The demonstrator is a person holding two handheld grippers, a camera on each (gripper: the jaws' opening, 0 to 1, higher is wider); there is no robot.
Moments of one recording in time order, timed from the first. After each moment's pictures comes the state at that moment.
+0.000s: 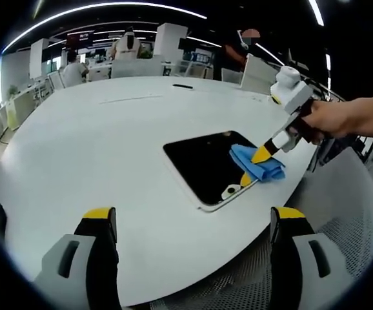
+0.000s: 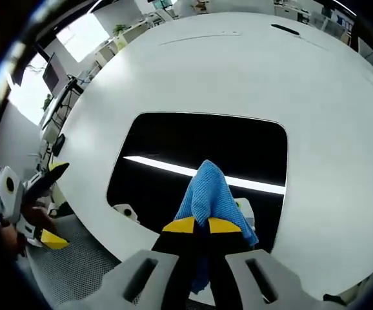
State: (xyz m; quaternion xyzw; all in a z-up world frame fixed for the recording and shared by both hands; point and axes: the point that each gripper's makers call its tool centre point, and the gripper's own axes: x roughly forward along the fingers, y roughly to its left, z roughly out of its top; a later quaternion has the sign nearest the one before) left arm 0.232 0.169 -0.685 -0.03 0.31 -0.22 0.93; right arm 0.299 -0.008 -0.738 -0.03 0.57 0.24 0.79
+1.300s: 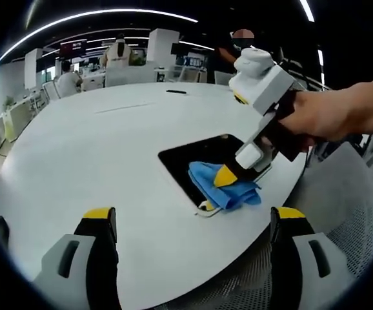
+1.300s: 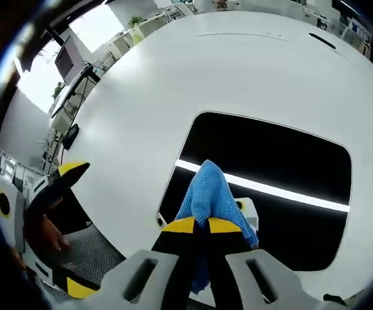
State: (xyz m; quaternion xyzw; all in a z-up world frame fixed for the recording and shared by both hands) left arm 0.236 0.165 -0.677 -0.01 0.28 -0.23 0.93; right arm 0.282 0.093 -0.737 -0.05 0.57 0.29 0.77
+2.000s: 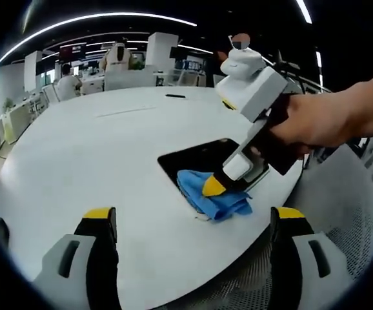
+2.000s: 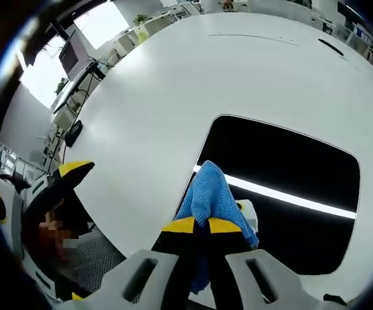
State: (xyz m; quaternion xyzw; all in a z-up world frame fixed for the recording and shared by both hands) left arm 0.236 0.162 -0.674 -0.01 0.28 -0.24 0.93; right arm 0.278 0.111 -0.737 -0.05 0.56 0.30 0.77
